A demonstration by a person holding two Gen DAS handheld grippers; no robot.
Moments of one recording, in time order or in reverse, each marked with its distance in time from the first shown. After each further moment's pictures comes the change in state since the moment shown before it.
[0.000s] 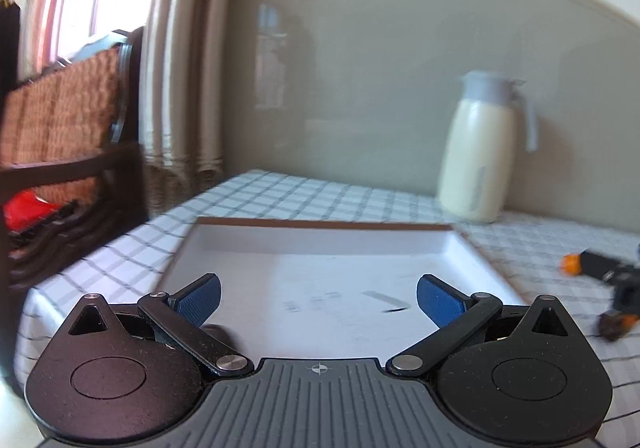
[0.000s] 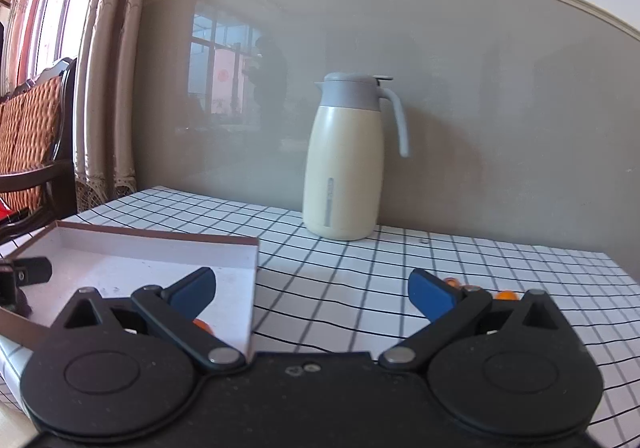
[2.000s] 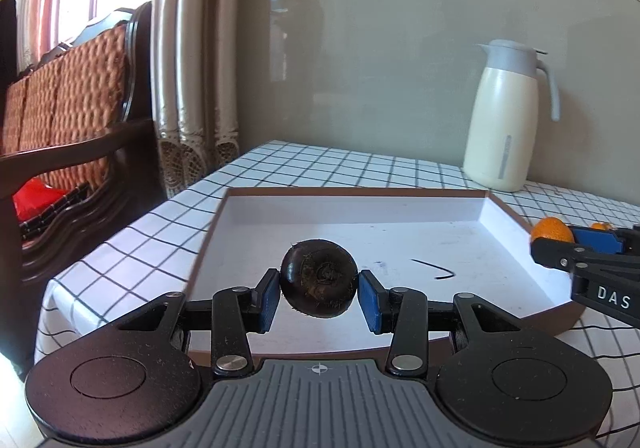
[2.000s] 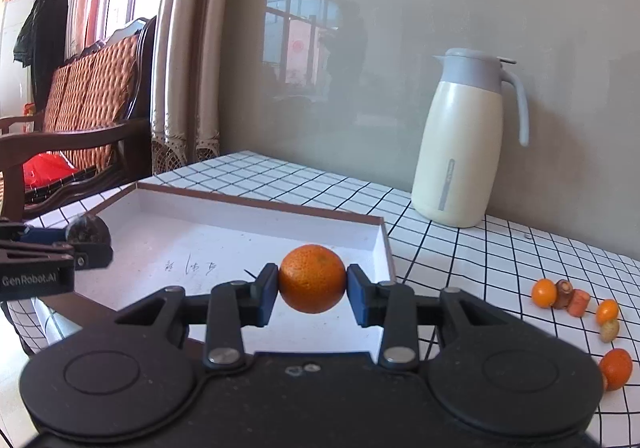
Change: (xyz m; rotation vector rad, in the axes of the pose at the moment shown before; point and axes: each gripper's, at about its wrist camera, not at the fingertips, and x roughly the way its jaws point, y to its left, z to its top) left arm 0.019 0.044 -0.006 0.048 0.096 0.066; right arm 0.033 0.080 -0.002 -0.092 0.090 0.231
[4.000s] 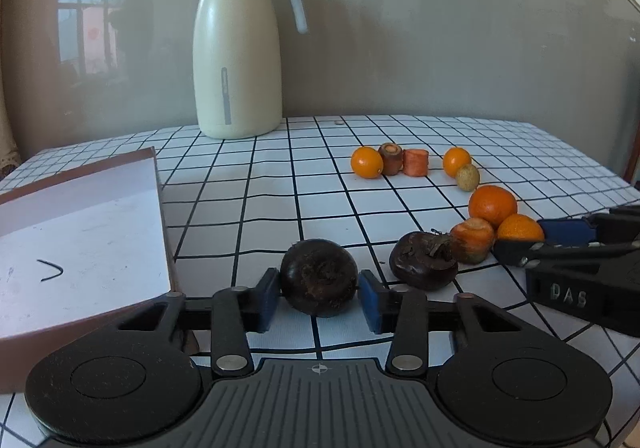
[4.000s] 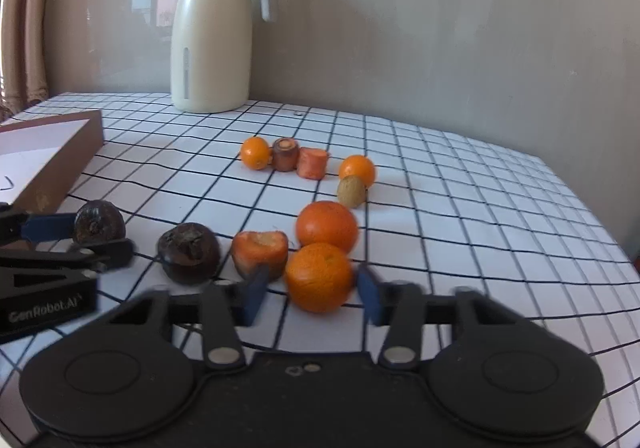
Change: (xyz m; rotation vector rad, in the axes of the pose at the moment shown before) left arm 0.022 -0.274 -0.037 0.236 0.074 -0.385; right arm -0.050 -0.205 -0.083 0.158 0.210 -0.338
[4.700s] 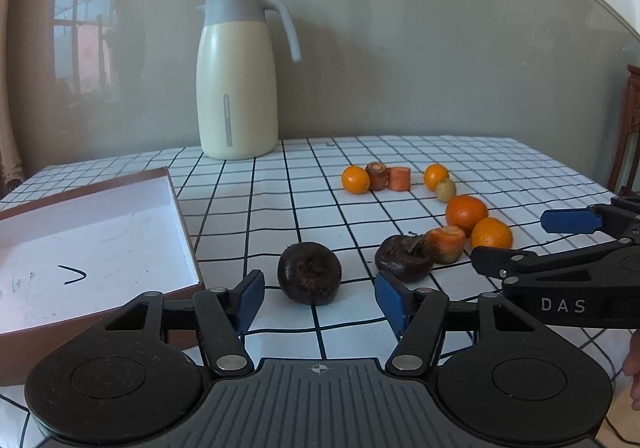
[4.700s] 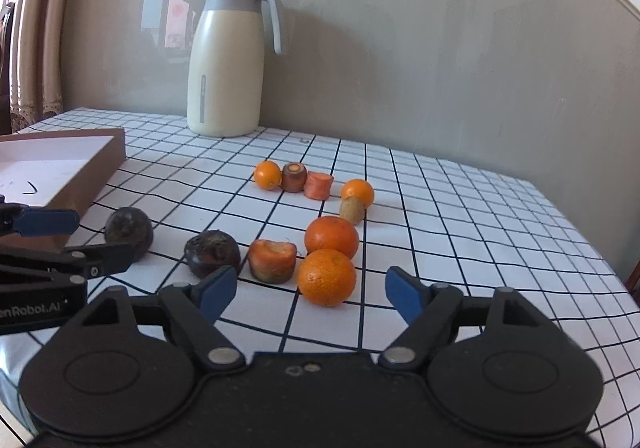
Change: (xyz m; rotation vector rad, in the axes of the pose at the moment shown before) left arm -0.035 0.004 -0.007 0.007 -0.059 -0.017; right arm -0.027 0.004 -0.010 -0.023 -0.074 0.004
